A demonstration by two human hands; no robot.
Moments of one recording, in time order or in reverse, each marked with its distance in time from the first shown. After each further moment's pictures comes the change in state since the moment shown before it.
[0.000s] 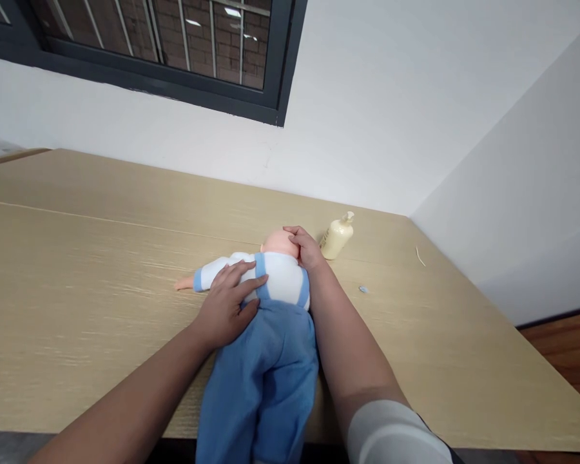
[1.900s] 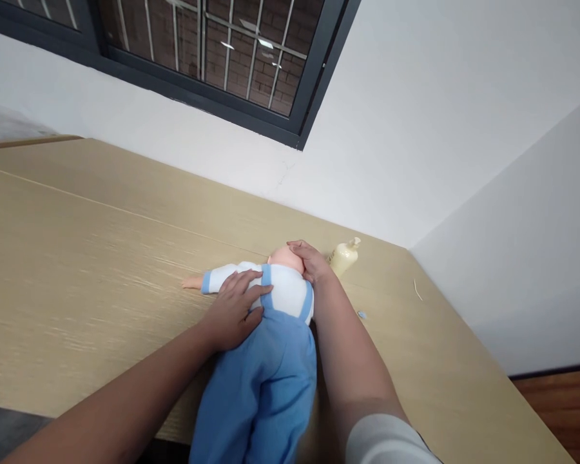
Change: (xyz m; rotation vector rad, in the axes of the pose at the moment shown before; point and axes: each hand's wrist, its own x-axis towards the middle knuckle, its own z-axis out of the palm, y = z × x) left_hand 0.001 0.001 0.008 -0.026 0.050 0.019; right_hand 0.011 -0.017 0.000 -0.101 -0.093 0.196
